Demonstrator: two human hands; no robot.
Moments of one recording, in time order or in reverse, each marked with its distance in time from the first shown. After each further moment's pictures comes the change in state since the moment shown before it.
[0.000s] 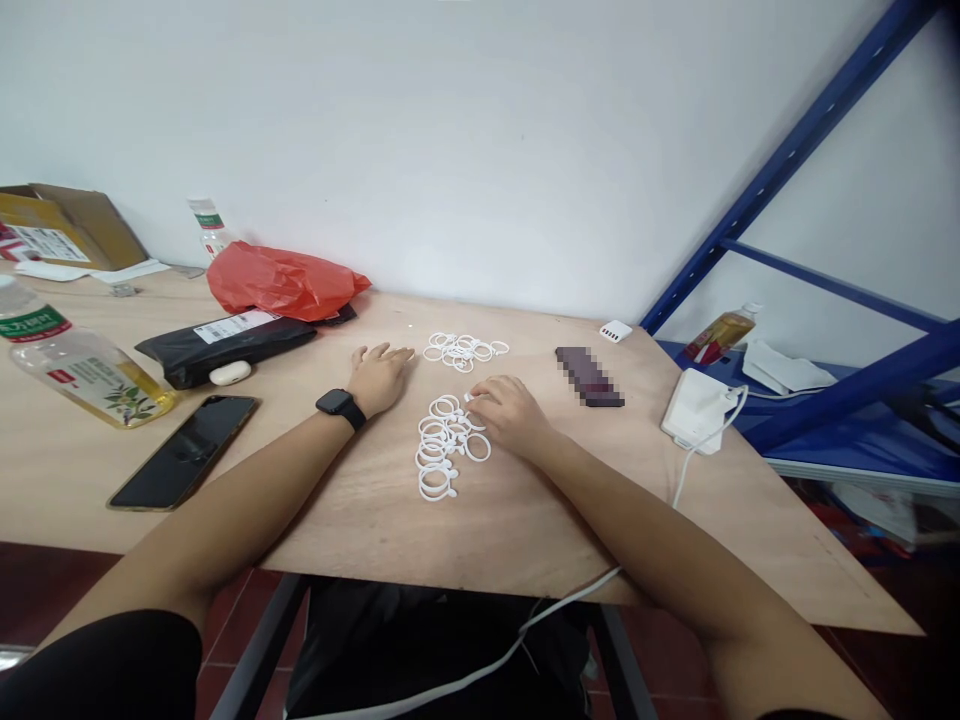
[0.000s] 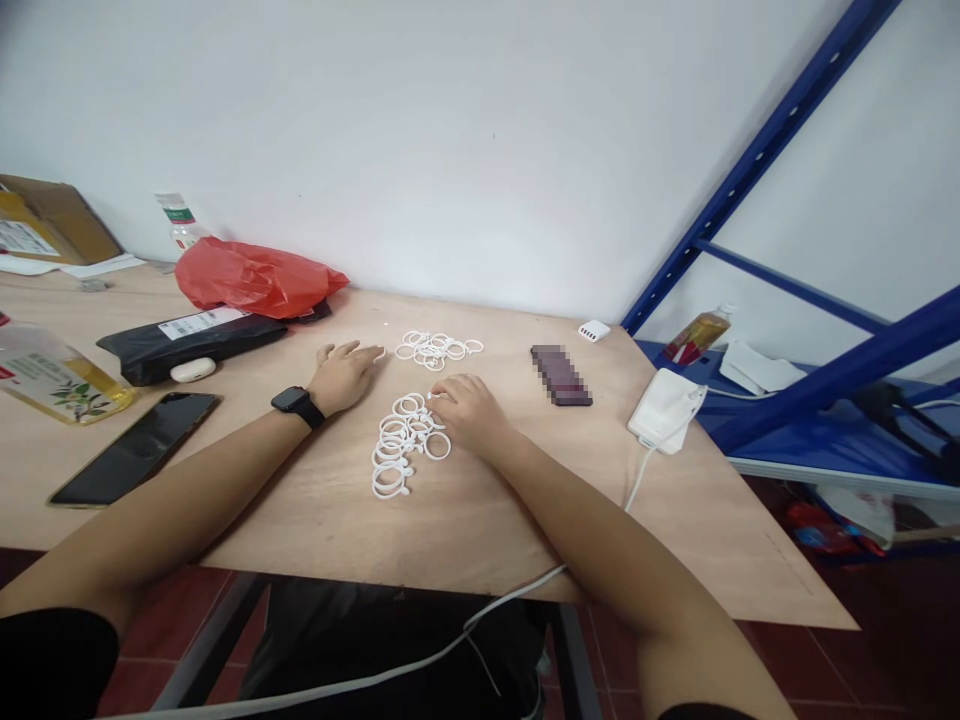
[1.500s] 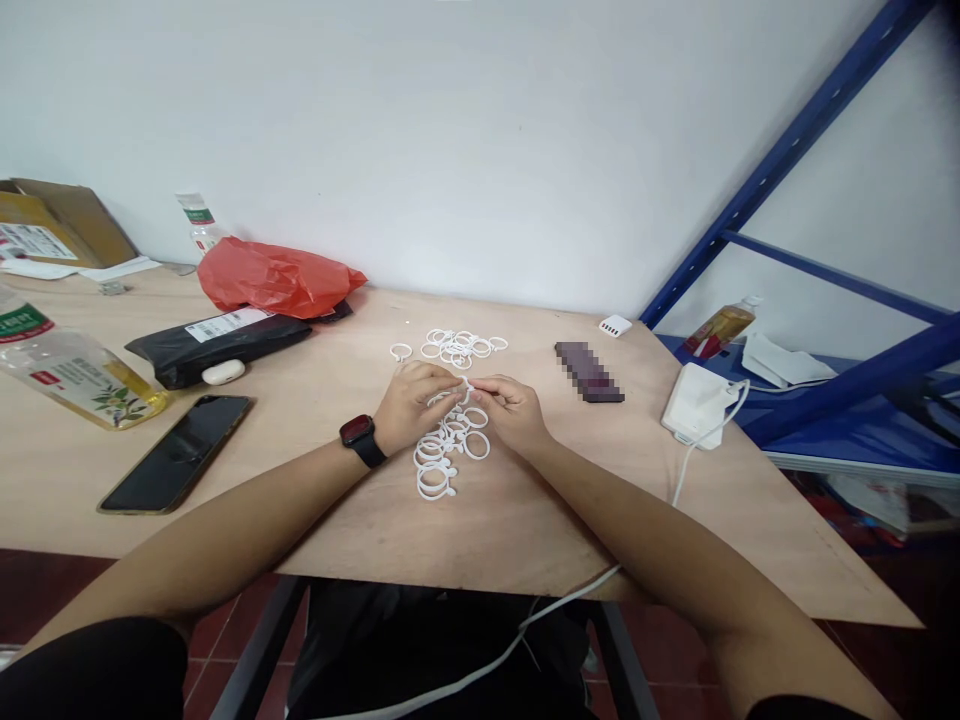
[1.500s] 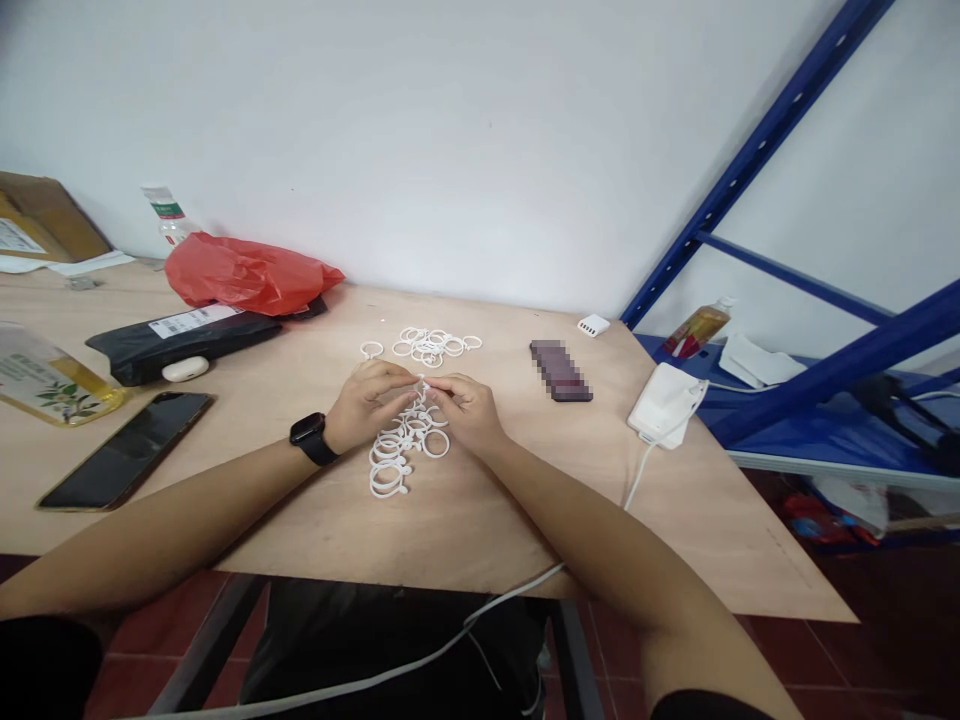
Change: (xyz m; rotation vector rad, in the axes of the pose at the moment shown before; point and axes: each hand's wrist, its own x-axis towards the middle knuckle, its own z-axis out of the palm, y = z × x) left_hand -0.022 0.092 -0.019 -0.427 0.114 0.298; right_hand 0.005 -0.016 0.010 0.695 0.326 0.533
